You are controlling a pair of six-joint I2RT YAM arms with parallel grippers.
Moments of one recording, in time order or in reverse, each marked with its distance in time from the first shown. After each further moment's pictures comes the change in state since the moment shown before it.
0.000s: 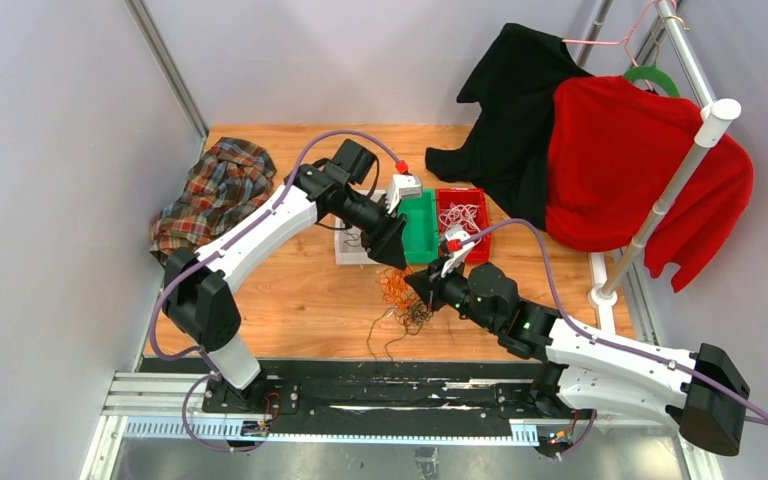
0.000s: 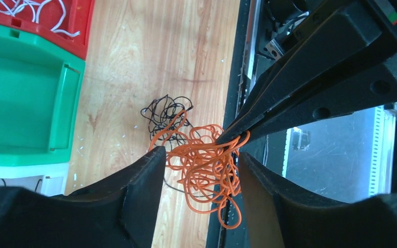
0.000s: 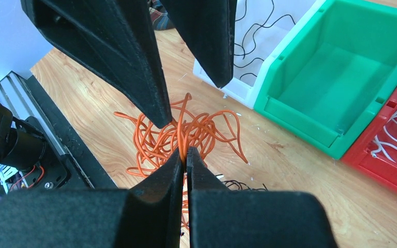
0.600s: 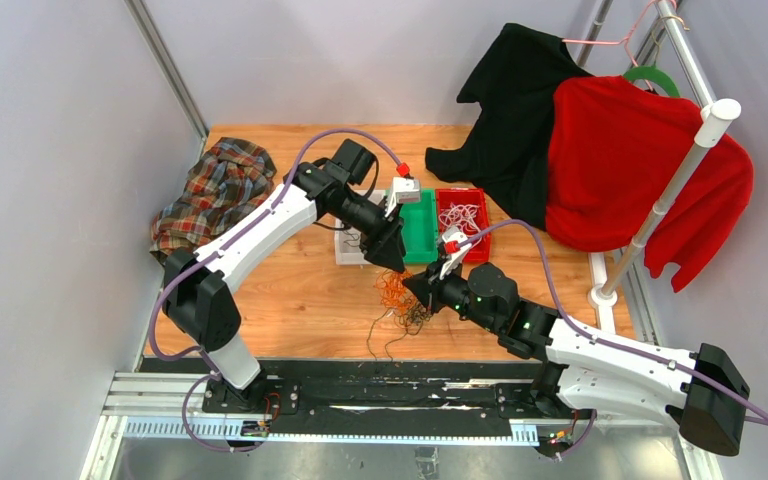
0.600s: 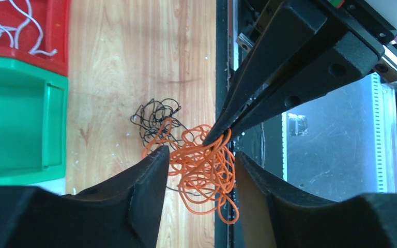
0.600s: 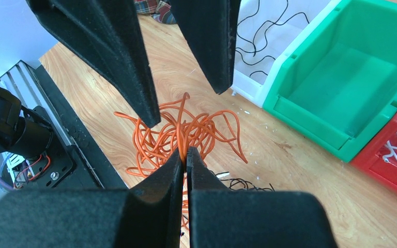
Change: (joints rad) left arm 0.000 -0.003 0.022 -0.061 0.076 0.136; right arm 0.000 0.000 0.000 -0.003 -0.049 -0.012
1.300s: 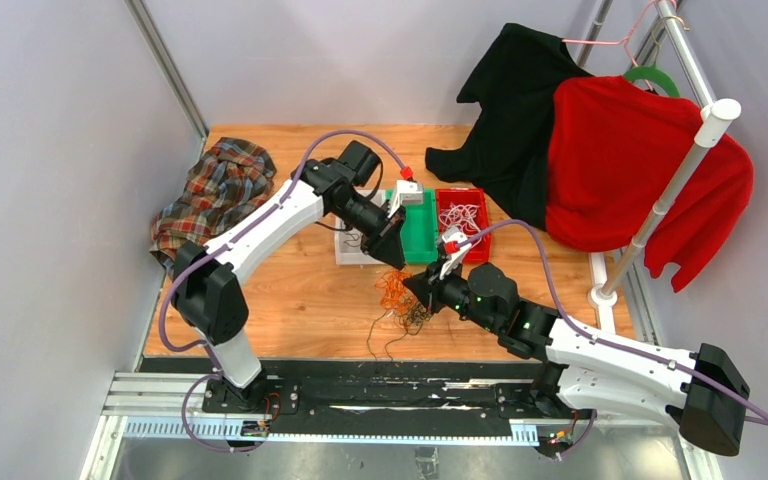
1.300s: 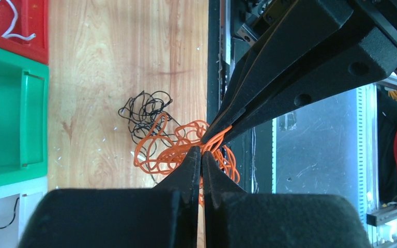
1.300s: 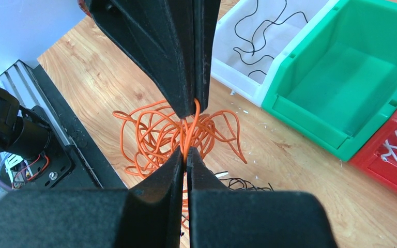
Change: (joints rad) left arm 0.000 0.056 0.031 -0.085 0.021 0.031; right arm 0.000 0.000 0.000 -0.003 -0.005 -0.002
